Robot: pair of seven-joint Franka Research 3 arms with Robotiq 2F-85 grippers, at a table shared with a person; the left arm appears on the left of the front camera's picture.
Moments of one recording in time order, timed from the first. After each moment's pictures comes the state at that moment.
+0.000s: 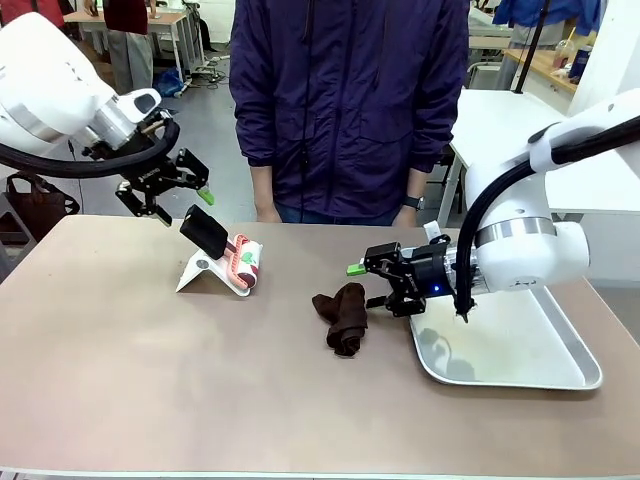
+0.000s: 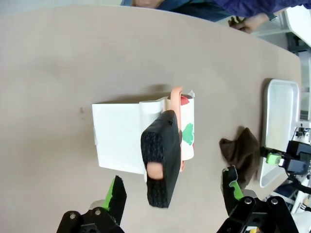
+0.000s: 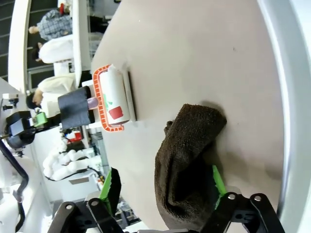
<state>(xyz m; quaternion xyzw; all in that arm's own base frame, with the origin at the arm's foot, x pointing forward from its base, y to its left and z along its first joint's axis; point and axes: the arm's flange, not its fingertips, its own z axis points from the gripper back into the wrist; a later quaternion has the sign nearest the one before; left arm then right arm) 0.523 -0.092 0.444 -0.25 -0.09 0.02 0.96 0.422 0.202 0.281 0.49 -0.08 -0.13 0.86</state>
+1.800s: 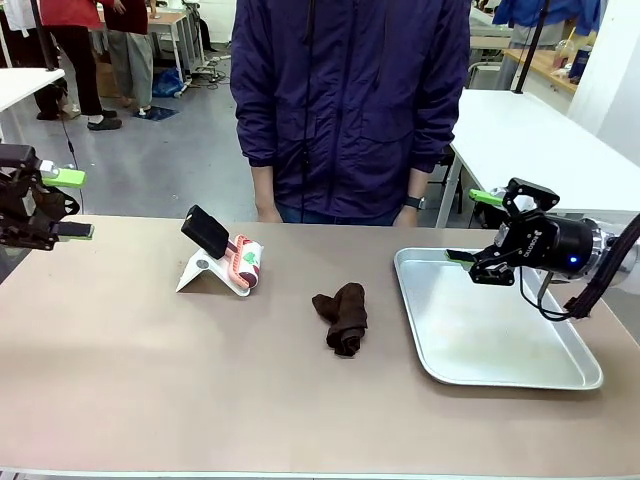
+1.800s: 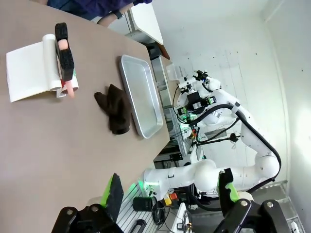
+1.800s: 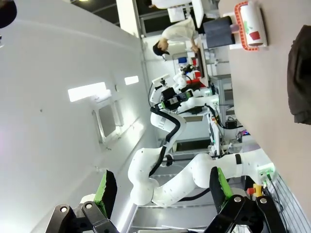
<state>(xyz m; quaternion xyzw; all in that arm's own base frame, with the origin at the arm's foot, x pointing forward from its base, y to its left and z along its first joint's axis) 0.332 0.044 0.454 -0.60 -0.17 -0.04 0.78 0.371 0.070 0.368 0.76 0.04 -0.08 0.65</state>
